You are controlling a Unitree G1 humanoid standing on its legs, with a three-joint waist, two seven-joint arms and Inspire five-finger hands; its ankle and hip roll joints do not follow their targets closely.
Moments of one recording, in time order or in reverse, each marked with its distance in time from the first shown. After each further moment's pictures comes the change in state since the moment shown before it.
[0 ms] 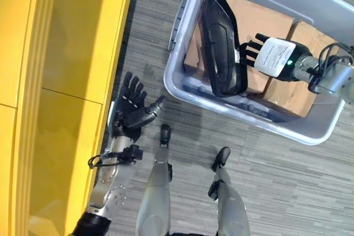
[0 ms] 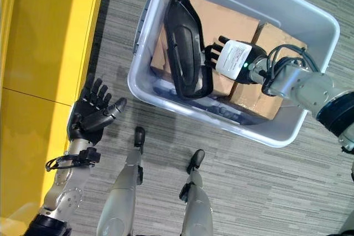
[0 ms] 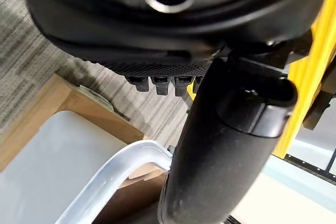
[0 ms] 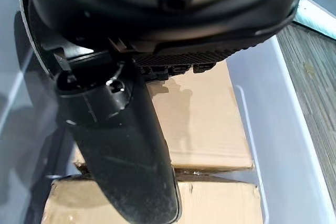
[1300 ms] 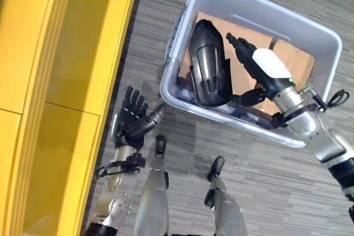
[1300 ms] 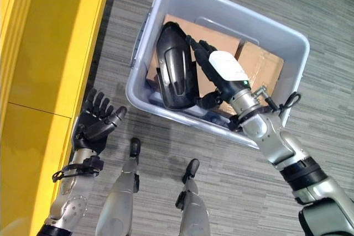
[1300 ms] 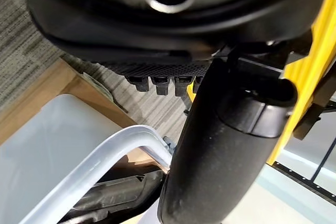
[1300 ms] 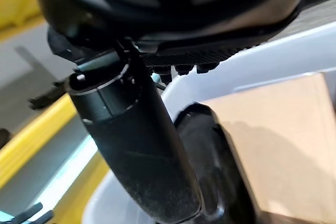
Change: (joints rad) left arm 0.070 -0.090 0.039 -0.001 -0.001 0.028 -0.007; right arm 0.803 0.304 -0.912 -0.313 0.850 0.043 -0.004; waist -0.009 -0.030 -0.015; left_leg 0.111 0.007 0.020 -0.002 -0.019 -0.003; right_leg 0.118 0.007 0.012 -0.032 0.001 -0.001
